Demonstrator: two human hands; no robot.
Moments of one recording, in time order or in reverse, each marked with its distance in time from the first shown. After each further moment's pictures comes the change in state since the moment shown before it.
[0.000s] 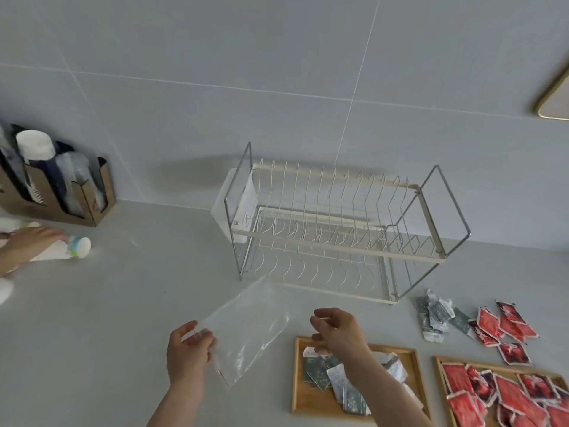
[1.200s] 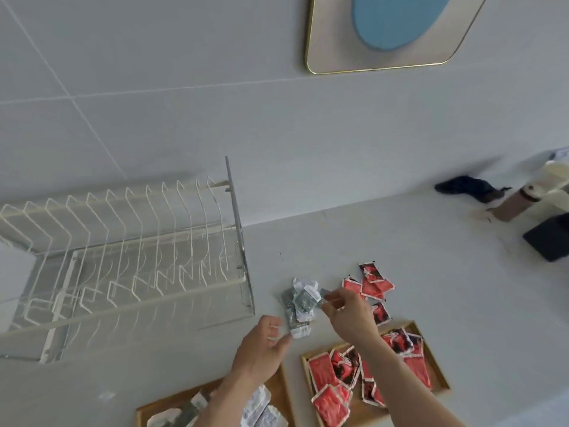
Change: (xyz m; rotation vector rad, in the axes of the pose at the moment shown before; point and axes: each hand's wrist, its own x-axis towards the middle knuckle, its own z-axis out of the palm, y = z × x) left_hand -0.183 -0.059 0.340 1.028 -0.962 0.357; right_hand 0.062 0.066 -0.308 -0.334 0.406 0.078
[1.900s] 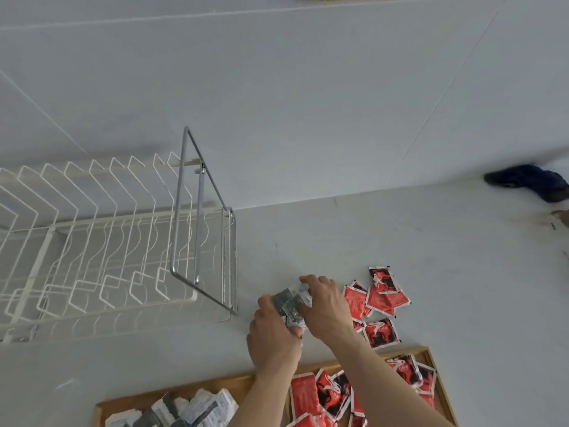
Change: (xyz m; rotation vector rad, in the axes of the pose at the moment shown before) left_hand 0.076 0.044 0.084 0.216 0.495 -0.279; right_hand 0.082 0.007 0.035 -0.359 -0.198 -0.313
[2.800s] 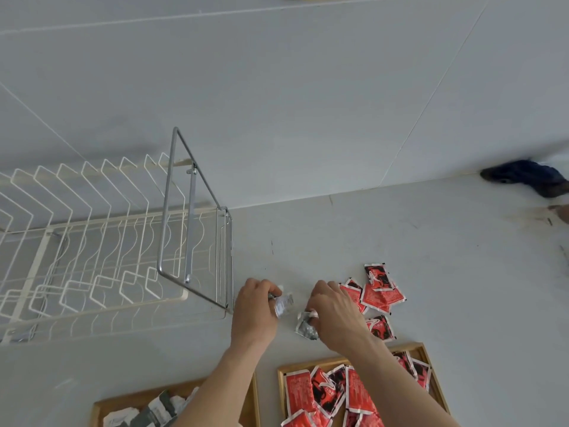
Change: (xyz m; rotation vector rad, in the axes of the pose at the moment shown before) left_hand 0.036 -0.004 -0.029 0.031 -0.033 0.338; right_hand -0.017 0.030 -0.012 -0.288 -0.048 -0.278
